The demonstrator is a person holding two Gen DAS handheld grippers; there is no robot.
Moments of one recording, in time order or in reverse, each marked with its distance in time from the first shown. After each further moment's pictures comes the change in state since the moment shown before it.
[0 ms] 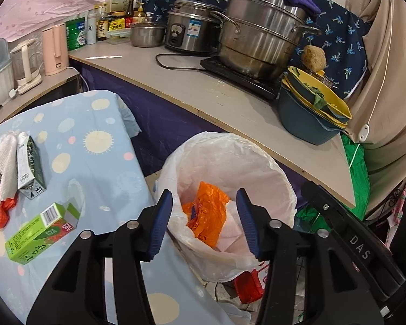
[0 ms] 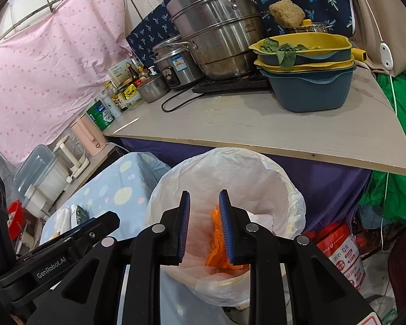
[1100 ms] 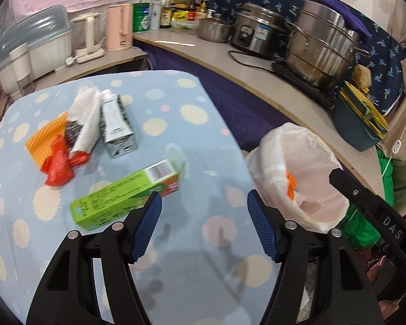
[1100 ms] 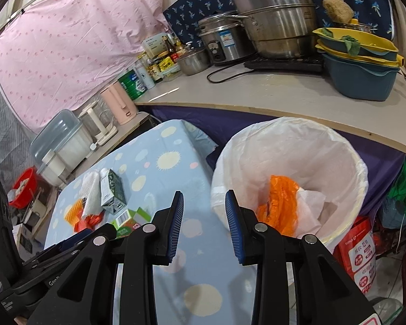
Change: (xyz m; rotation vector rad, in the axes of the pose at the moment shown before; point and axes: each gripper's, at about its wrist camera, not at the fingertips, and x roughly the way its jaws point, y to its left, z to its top) left arm -0.054 0.126 -0.054 -0.150 0.001 0.178; right arm 0.014 0.102 -0.056 -0.116 0.103 0.100
